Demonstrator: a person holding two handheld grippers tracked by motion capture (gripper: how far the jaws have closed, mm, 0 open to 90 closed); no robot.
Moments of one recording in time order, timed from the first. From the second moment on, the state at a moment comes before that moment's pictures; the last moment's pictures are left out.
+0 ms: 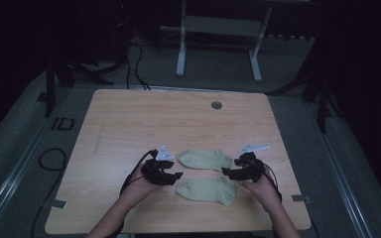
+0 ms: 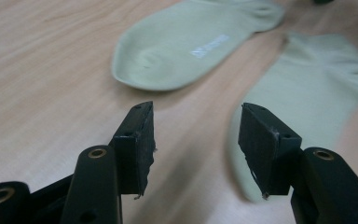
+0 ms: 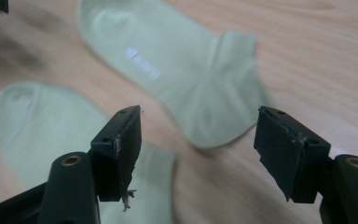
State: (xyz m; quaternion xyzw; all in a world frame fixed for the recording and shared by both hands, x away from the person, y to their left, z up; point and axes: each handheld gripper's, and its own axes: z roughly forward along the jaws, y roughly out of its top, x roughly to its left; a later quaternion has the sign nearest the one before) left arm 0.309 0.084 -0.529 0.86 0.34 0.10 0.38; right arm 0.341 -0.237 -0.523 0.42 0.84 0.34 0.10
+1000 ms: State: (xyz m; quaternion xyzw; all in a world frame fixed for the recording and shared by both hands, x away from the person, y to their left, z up) left arm 0.285 0.066 -0.557 0.88 0.35 0.08 0.32; right arm 0.297 -0.236 -0.546 0.36 0.88 0.28 0.10
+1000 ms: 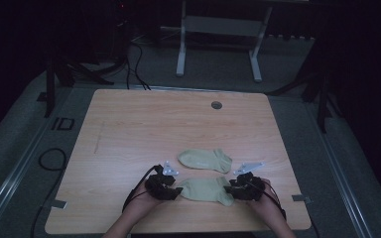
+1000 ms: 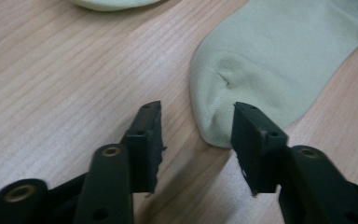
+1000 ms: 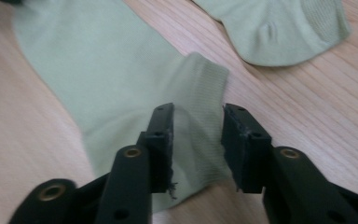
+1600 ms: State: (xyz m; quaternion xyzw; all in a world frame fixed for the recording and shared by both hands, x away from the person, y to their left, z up) left arm 0.283 0.069 -0.531 0.86 0.35 0.09 0.36; right arm 0.290 -0.238 -0.520 0.36 0.87 0.32 0.11
